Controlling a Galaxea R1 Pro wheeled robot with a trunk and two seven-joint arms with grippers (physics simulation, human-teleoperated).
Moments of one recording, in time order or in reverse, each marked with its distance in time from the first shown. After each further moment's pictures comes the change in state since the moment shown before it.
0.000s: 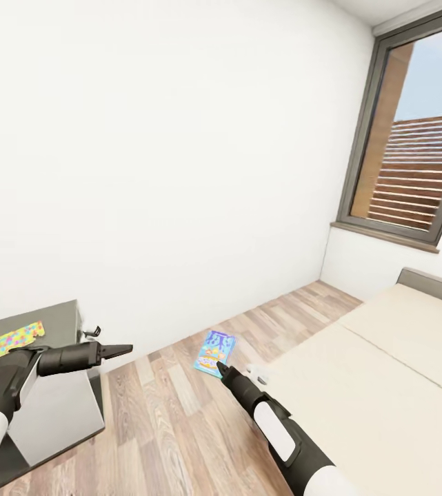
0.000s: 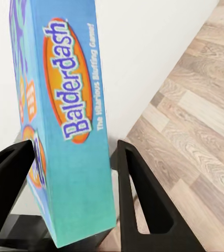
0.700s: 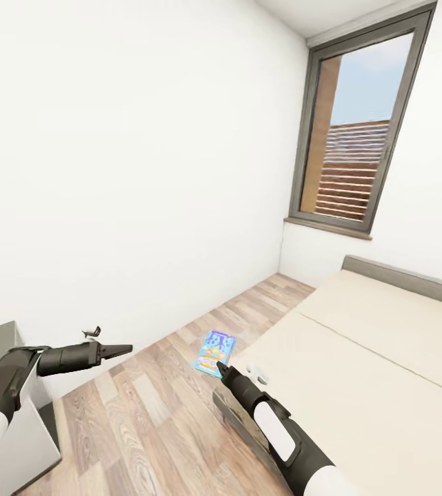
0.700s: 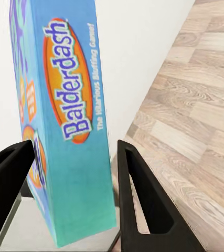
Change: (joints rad) left arm 0.000 0.000 0.000 0.000 0.000 0.000 0.000; right arm 0.000 0.000 0.000 0.000 0.000 0.000 0.000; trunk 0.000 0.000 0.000
